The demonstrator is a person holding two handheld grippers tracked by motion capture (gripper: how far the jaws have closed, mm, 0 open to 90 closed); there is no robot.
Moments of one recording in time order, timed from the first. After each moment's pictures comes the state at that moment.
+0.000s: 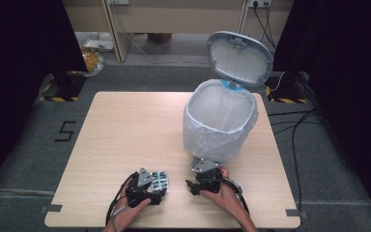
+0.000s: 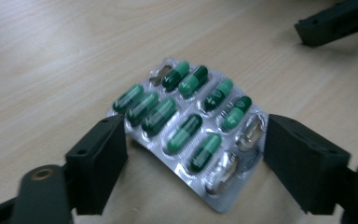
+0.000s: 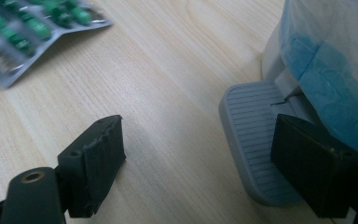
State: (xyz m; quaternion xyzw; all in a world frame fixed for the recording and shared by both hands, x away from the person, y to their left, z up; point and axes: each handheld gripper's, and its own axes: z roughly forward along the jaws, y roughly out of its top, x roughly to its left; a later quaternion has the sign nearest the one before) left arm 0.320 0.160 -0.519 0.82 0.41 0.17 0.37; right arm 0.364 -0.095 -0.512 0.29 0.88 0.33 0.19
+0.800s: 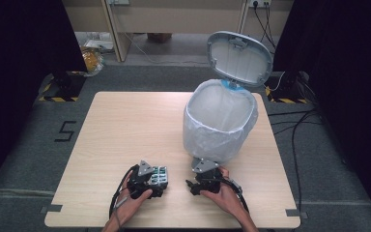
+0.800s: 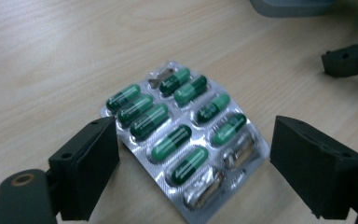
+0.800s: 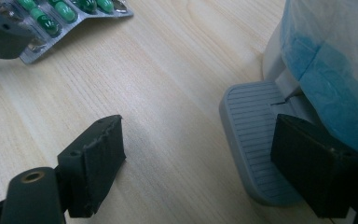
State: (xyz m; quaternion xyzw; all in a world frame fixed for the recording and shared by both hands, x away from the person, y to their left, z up) left arm 0.344 0.155 -0.517 0.81 0.44 0.14 0.37; right arm 0.364 -0.095 -0.512 0.28 0.88 0.33 0.19
